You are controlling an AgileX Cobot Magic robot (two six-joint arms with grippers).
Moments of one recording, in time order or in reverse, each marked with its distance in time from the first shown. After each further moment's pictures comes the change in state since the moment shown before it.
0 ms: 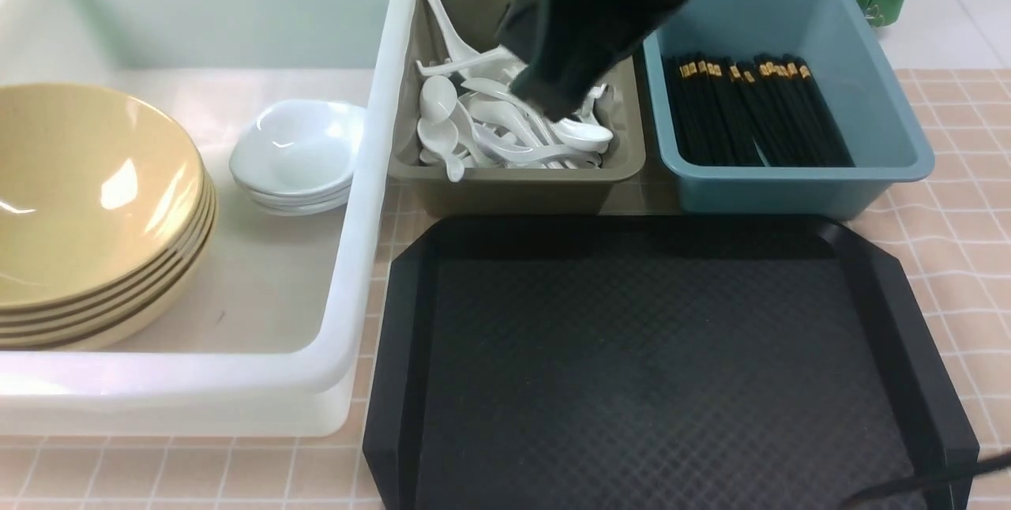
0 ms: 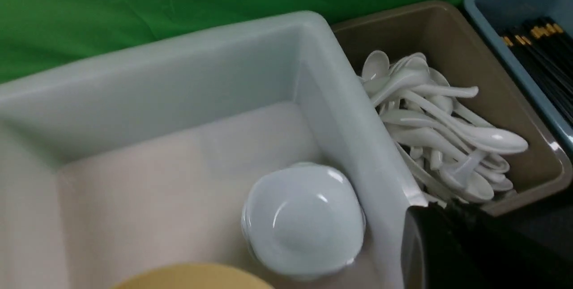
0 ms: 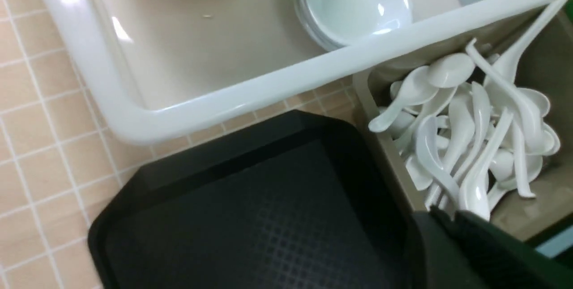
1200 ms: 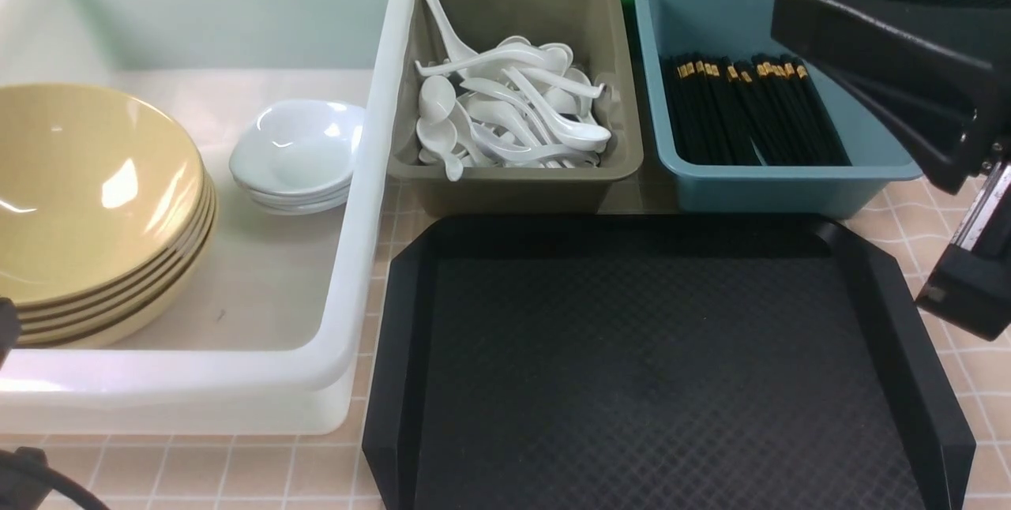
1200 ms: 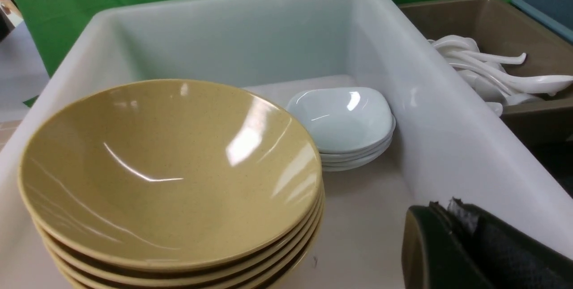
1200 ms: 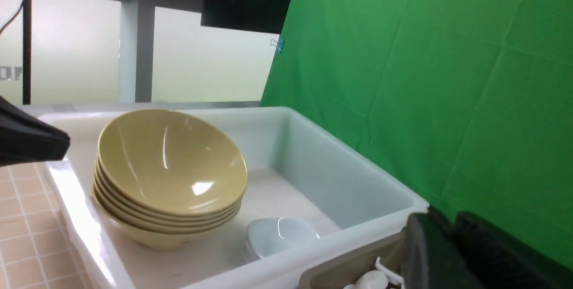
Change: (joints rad) right arm 0.000 -0.744 1.023 0.051 -1.089 0.054; left arm 0.001 -1.222 1.464 -0.026 -0.732 0.075
